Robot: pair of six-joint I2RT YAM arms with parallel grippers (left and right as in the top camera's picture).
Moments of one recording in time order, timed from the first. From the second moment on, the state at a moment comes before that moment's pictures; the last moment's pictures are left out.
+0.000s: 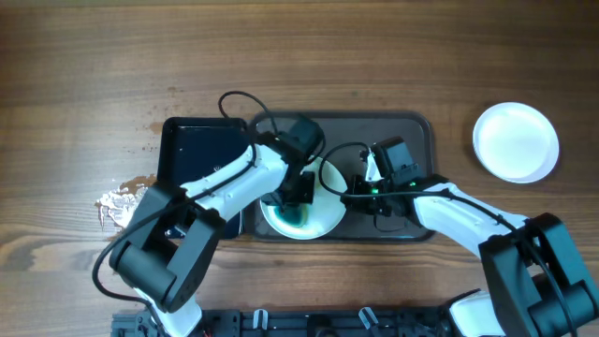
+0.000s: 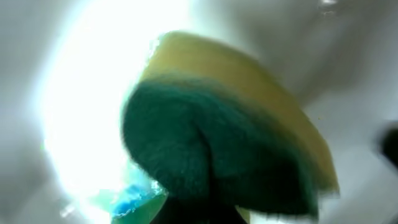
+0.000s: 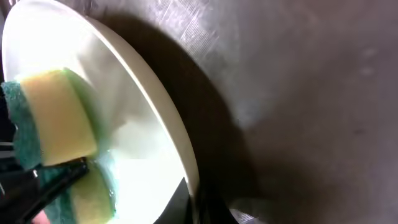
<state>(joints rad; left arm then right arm) -0.63 1.85 1.12 -0.80 0.11 -0.52 0.41 1.60 0.63 -0.20 -0.42 0.63</state>
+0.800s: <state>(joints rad) -0.67 1.87 1.10 -0.58 0.43 -0.53 0.40 1.59 0.64 -0.25 -0.39 0.66</state>
